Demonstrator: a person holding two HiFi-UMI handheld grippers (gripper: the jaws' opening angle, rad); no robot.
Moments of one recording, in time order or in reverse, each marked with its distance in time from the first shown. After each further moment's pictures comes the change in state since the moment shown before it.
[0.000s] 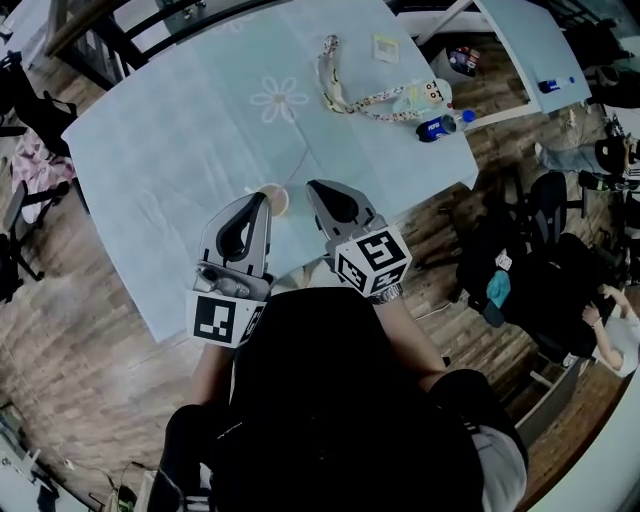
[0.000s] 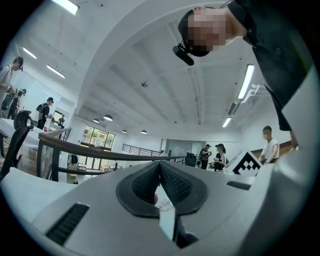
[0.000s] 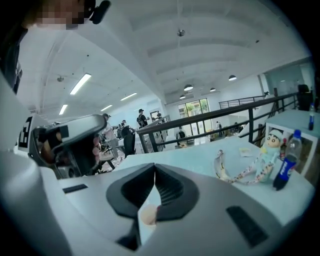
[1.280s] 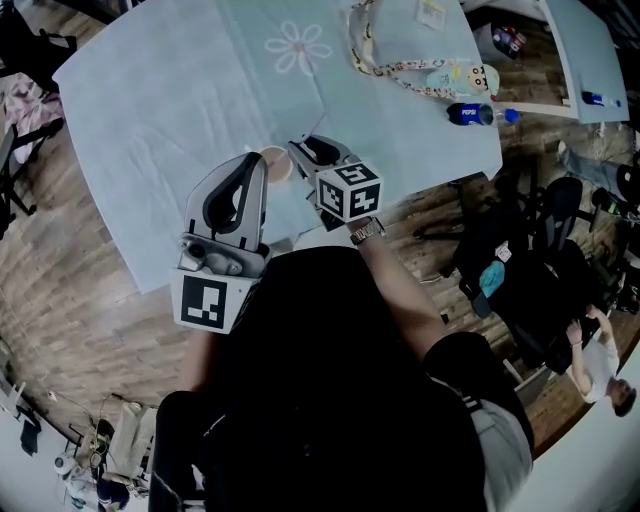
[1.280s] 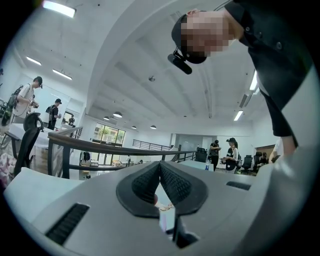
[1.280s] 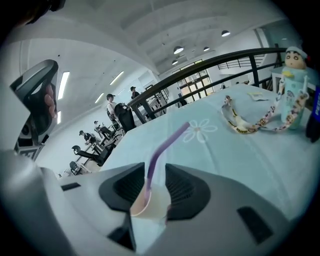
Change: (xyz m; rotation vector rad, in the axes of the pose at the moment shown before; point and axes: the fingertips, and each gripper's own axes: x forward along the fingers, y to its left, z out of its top) left arm 0.030 0.026 -0.020 -0.013 0.077 0.121; right arm 0.101 -0.048 -0.133 0.226 0.333 0.106
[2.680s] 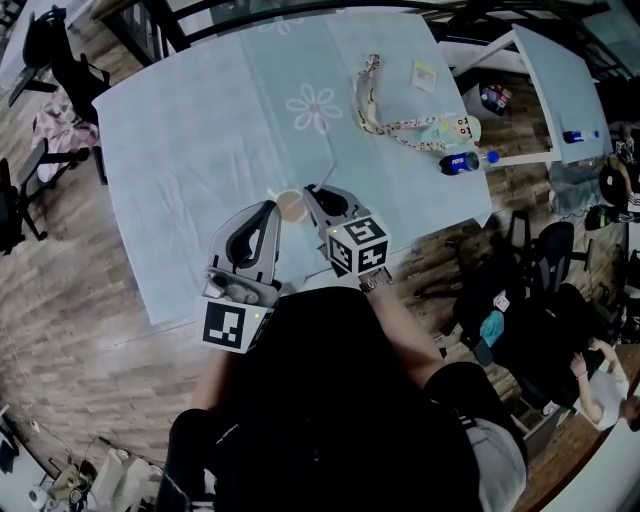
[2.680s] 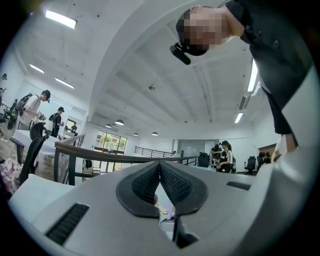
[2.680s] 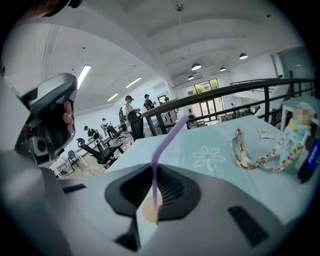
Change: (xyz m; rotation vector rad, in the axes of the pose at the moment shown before) left arm -0.050 -0.008 0.023 0.029 -0.114 0.025; right arm -0.045 0.064 0.041 -0.215 -0.125 0.010
